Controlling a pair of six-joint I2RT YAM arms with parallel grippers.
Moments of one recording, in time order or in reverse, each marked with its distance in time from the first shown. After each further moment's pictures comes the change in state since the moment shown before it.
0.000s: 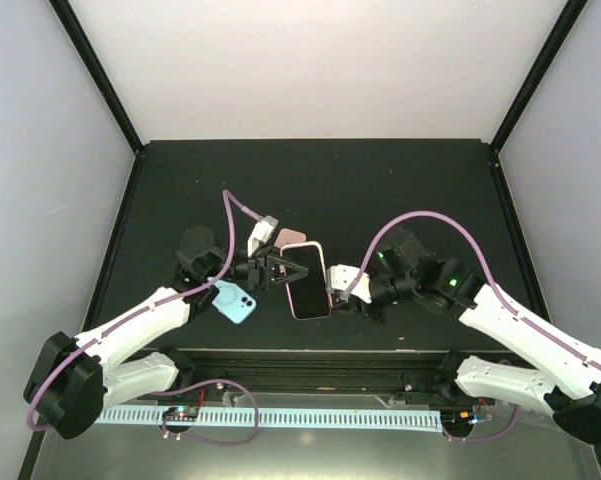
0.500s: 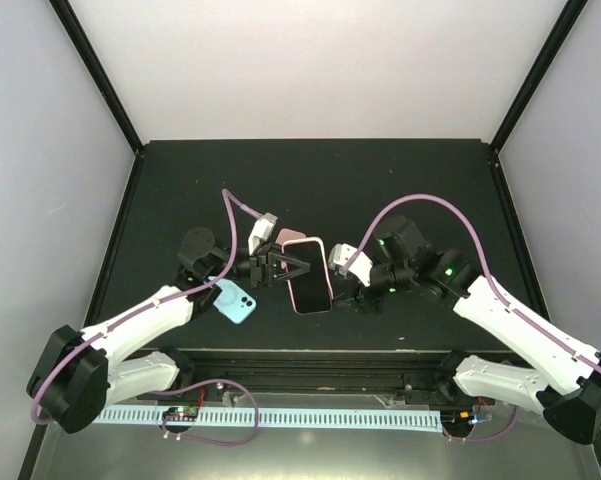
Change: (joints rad) left arm -0.001 0.035 -0.015 0.076 -0.038 -0.002; right arm -0.087 0.048 0.002 0.030 0.008 0.199
